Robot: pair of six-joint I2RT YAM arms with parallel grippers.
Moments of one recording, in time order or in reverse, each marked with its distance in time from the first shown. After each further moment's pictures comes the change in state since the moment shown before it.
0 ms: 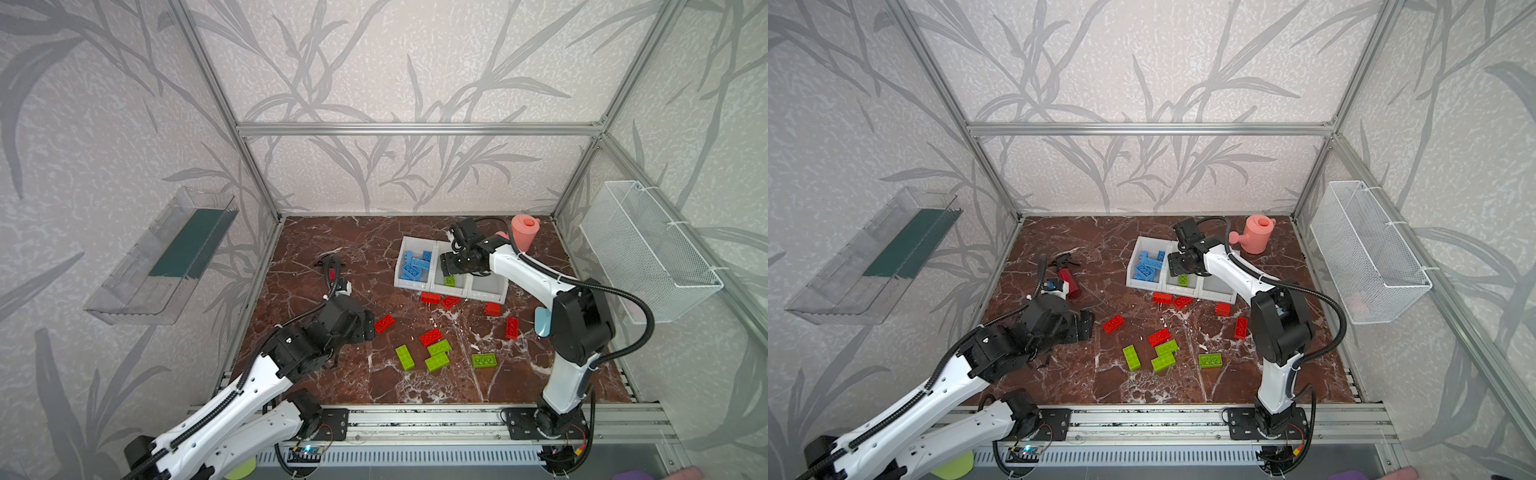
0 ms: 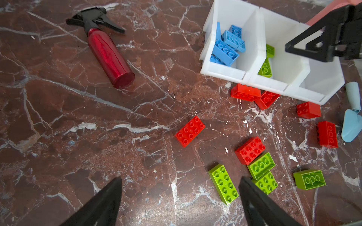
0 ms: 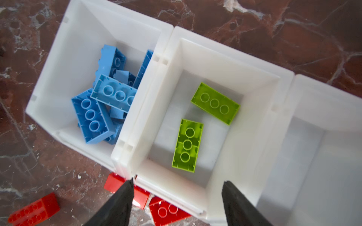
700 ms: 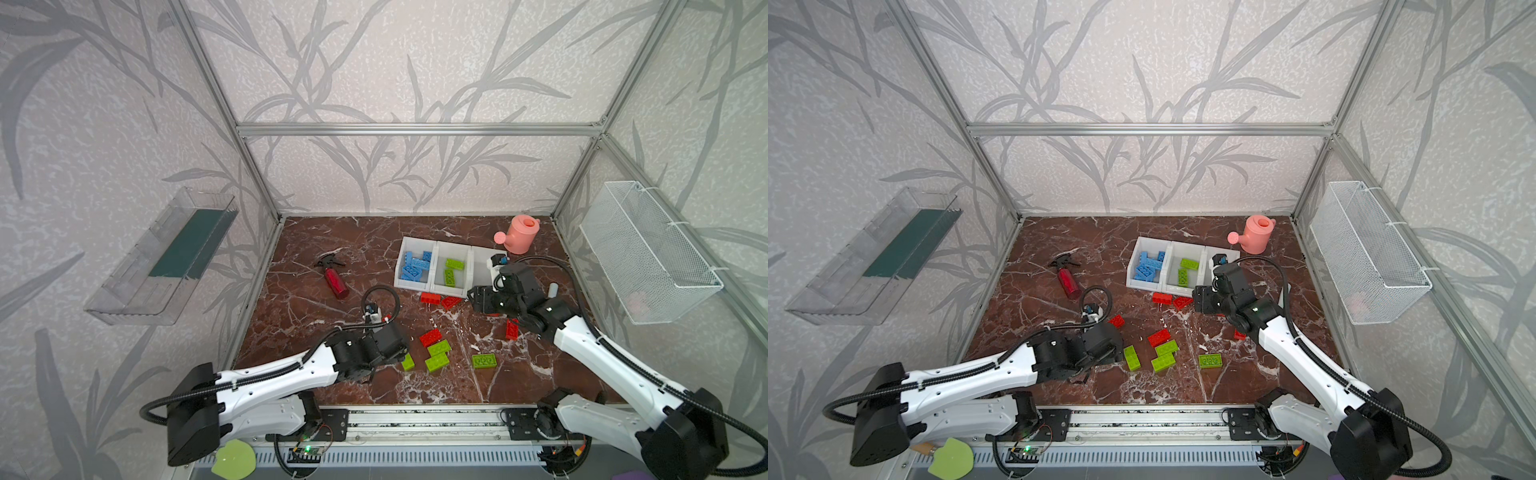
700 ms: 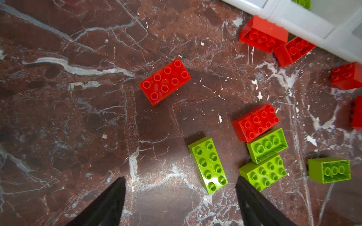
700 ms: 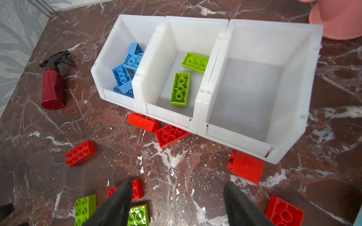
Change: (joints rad) left arm -0.333 0.339 -0.084 0.137 -0.076 -0.428; right arm 0.000 -0.724 -0.659 0.190 -0.027 0.117
